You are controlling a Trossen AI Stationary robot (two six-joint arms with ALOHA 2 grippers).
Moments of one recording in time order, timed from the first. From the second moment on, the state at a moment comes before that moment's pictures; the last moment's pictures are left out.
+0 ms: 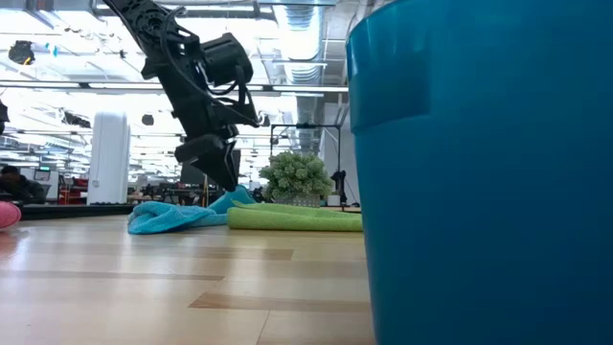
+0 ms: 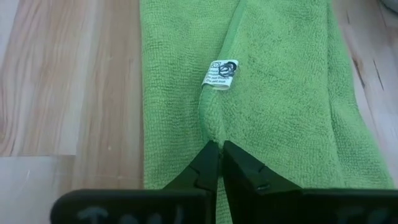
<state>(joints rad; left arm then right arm) 0.35 1.51 0.81 -0.31 -0.18 0.40 -0.15 1.51 0.50 0.12 0.08 -0.27</state>
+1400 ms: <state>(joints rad) 0.34 1.65 0.81 -0.21 -0.32 0.69 -0.15 1.51 0.50 0.11 0.08 -0.25</state>
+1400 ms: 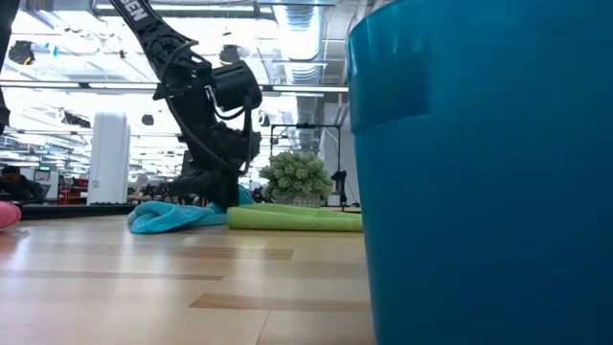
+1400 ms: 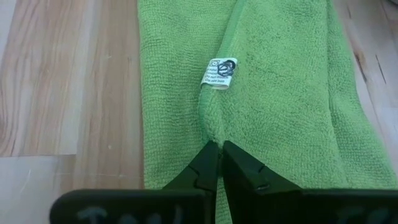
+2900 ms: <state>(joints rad) 0.37 1.65 0.81 -0.21 -0.17 0.82 -0.15 1.51 0.50 0.11 0.08 -0.24</state>
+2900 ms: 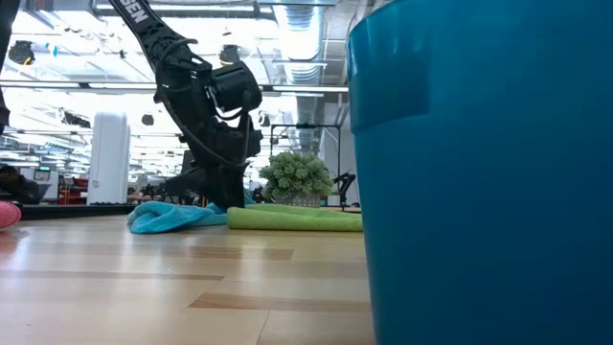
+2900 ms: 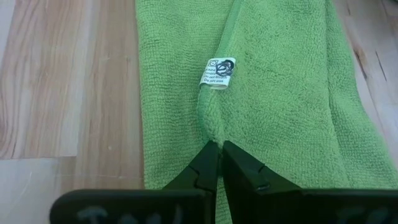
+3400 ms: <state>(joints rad) 0.38 1.65 0.81 -0.18 -0.22 0.85 -0.15 1.51 0.50 0.11 0.08 -0.23</state>
